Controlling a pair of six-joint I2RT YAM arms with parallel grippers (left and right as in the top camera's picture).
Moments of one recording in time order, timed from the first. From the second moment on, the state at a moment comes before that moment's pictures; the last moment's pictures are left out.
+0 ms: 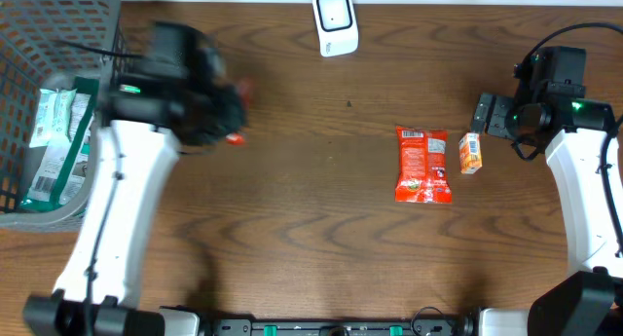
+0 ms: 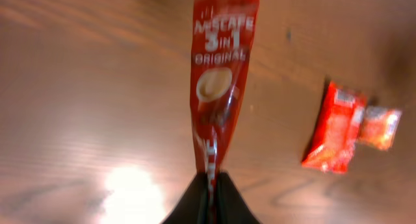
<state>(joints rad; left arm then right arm) -0.16 1.53 1.51 -1.13 0.26 -0.44 -0.13 1.55 1.32 -0.87 0.01 0.13</state>
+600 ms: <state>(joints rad) -0.63 1.75 1.06 -0.47 0.15 -0.48 -0.13 1.55 1.32 -0.87 0.01 0.13</state>
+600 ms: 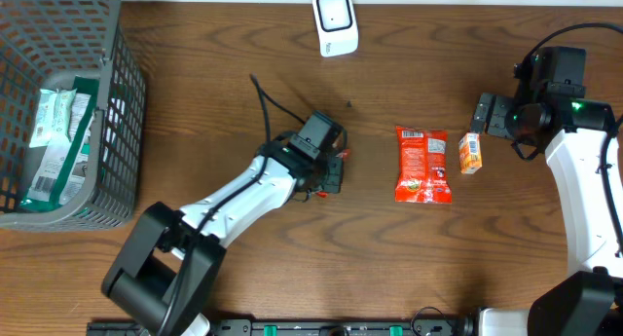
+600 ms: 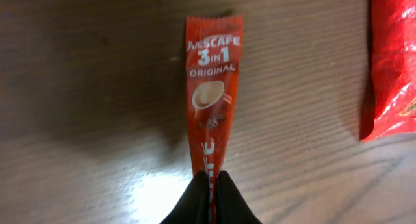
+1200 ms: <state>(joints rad) -0.70 1.77 1.06 -0.44 0.06 -0.48 -0.13 1.55 1.32 -0.87 0.01 0.13</state>
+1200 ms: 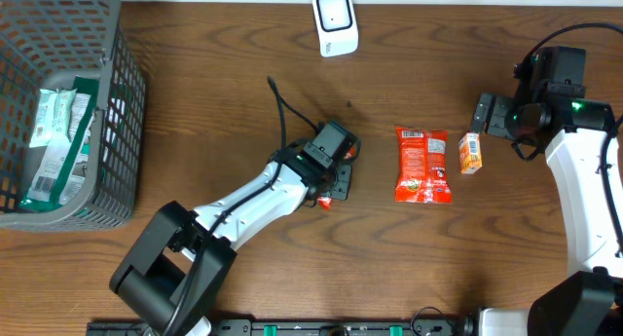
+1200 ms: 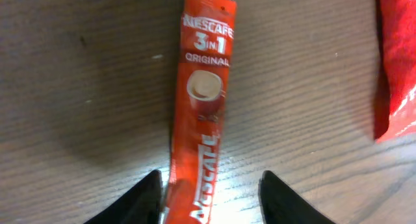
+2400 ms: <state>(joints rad) -0.71 1.89 1.10 -0.37 0.10 -0.54 -0.13 1.55 1.32 -0.87 0.01 0.13</state>
